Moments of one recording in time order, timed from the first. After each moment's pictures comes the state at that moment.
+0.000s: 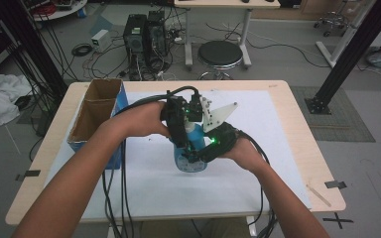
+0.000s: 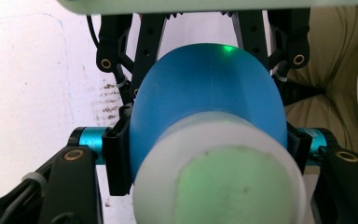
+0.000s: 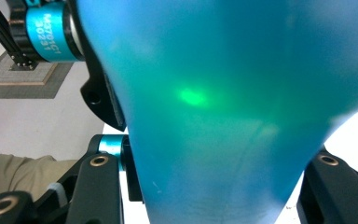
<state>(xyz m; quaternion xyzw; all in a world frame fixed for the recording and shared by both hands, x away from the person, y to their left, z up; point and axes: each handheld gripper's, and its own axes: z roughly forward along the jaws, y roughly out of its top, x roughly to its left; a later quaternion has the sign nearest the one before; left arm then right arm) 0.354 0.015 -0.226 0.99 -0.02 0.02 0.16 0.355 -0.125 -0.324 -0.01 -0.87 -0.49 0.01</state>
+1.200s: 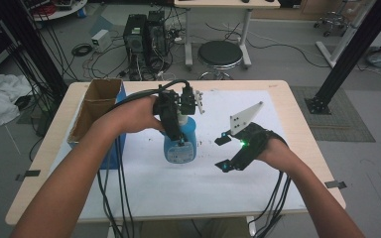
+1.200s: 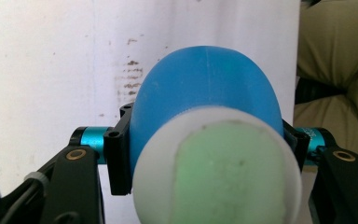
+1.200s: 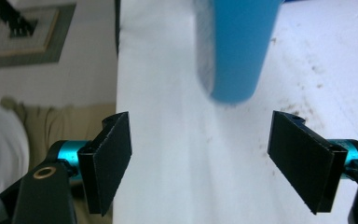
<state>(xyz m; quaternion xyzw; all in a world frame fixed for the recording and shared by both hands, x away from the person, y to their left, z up) 0.363 0.032 -0.217 0.99 0.03 0.05 0.14 0.342 -0.192 -0.308 -0.05 -0.92 -0.39 0.02</state>
